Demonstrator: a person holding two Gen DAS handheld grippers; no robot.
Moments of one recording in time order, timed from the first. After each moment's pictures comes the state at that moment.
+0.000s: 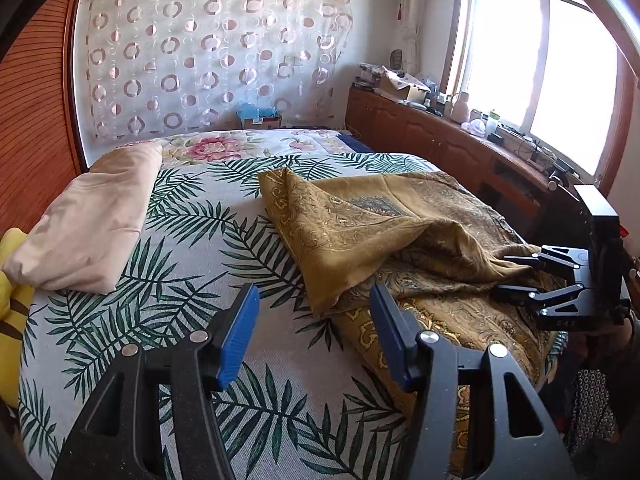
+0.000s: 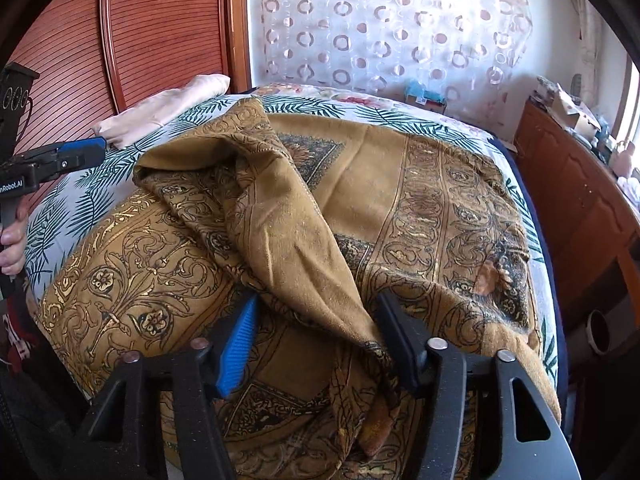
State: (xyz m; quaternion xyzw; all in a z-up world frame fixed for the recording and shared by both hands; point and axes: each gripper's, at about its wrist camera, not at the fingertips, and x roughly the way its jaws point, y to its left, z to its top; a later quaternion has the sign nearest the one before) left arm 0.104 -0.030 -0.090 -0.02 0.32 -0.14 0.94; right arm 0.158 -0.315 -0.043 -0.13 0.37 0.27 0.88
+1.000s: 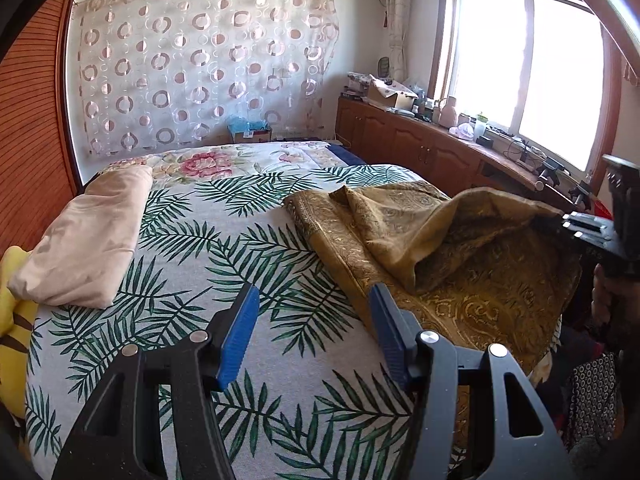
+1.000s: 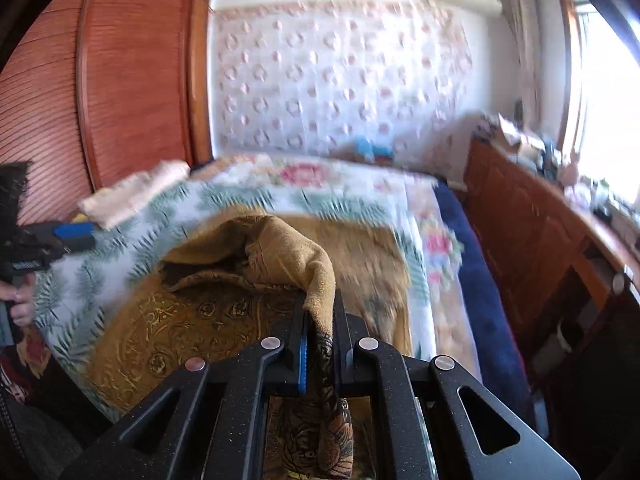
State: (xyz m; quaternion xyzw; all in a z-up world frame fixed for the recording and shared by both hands) left arm 0.092 -0.043 -0.075 -0.01 0.30 -0.15 0.94; right arm 0.100 -0.381 0.004 -0.08 0.28 0.20 0.93
